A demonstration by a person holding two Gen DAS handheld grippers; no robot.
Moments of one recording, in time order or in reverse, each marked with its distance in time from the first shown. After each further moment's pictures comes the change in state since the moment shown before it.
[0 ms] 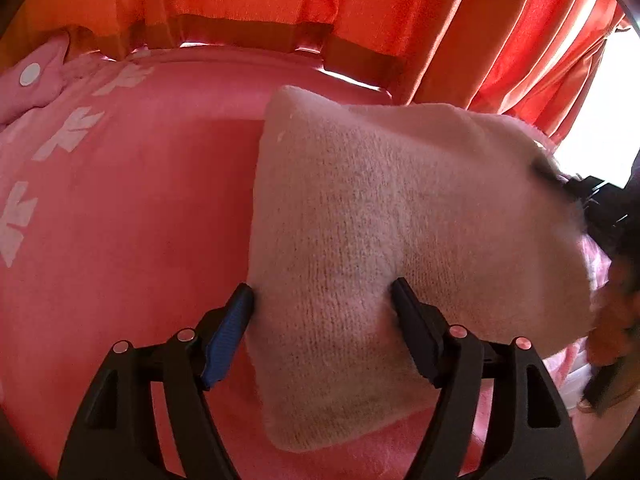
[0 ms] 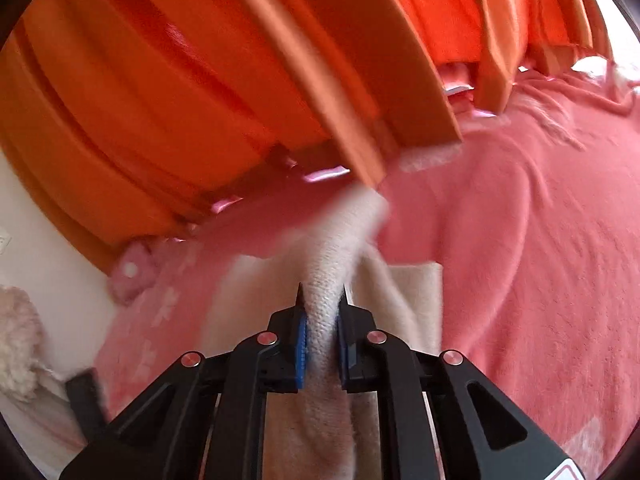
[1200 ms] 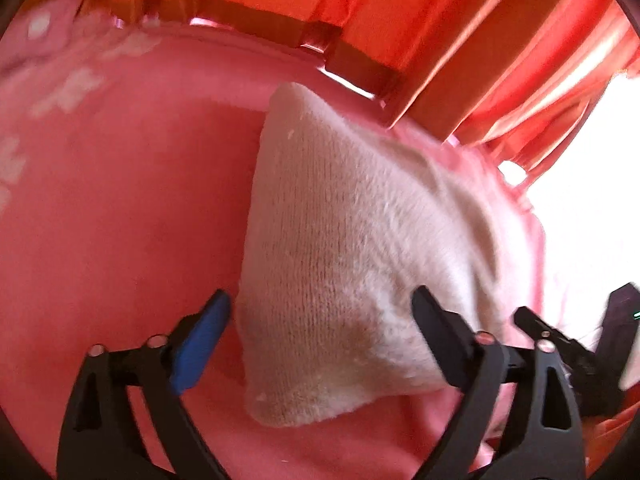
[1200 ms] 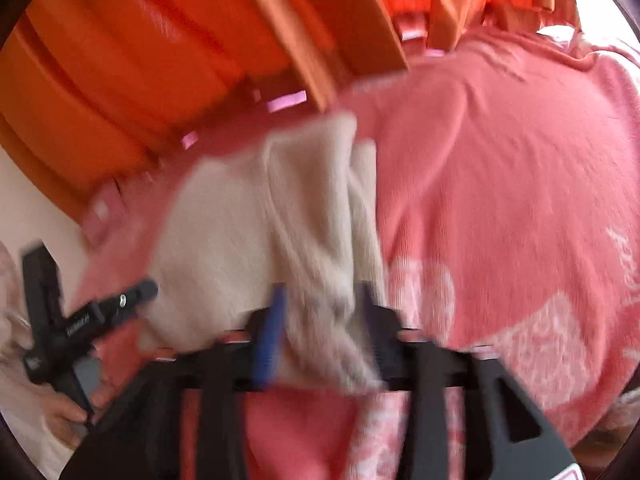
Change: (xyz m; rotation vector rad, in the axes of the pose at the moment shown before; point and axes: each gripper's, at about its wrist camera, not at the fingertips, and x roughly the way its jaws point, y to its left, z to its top) left arm -0.015 0.023 0.003 -0.185 0.018 -0.167; right arm -0.054 -0.030 -0.057 0.009 0.021 0.033
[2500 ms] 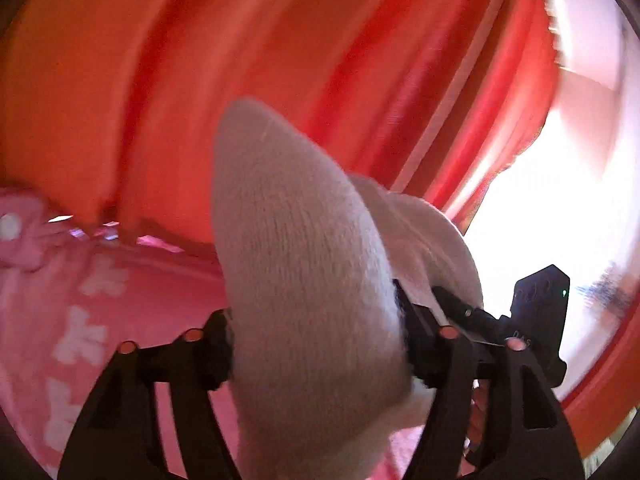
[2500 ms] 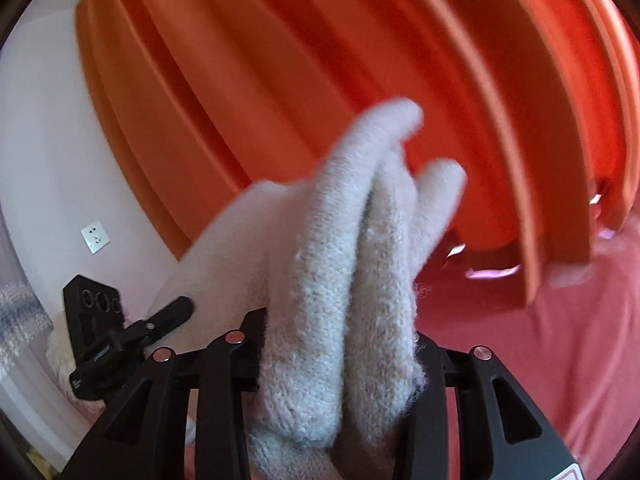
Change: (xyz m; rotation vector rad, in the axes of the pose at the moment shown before) left arm -0.198 0.013 0.158 0.190 -0.436 -0.261; right arm -0.008 0.245 0.134 -0.183 -0.213 0.438
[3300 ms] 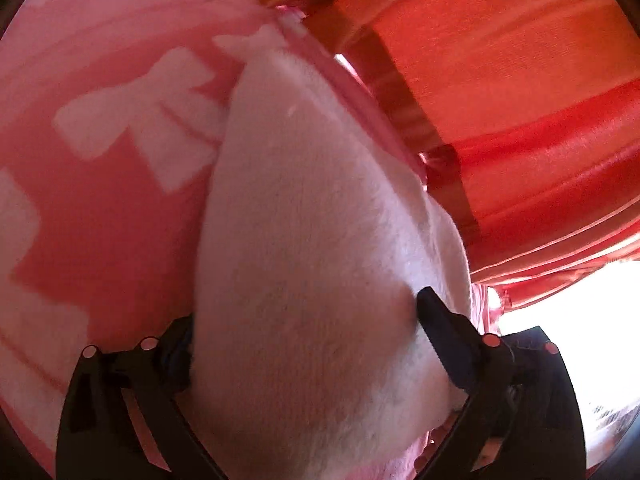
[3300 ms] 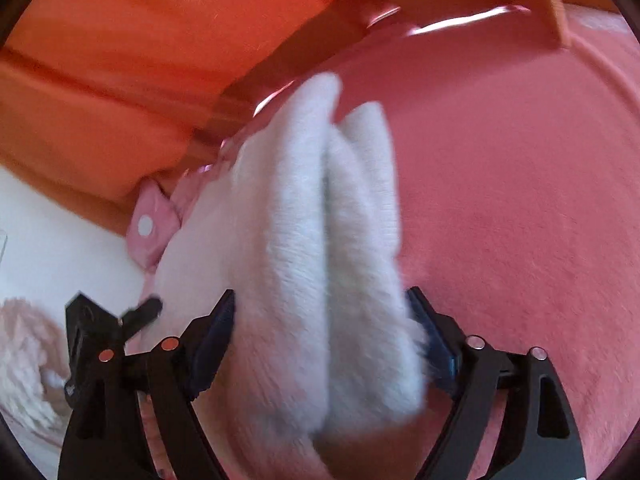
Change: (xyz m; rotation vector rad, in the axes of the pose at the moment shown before) left arm 0.127 0.217 -0.132 -0.531 0.285 0.199; right arm 0.212 -0.133 -0.132 0.254 0.388 -0.102
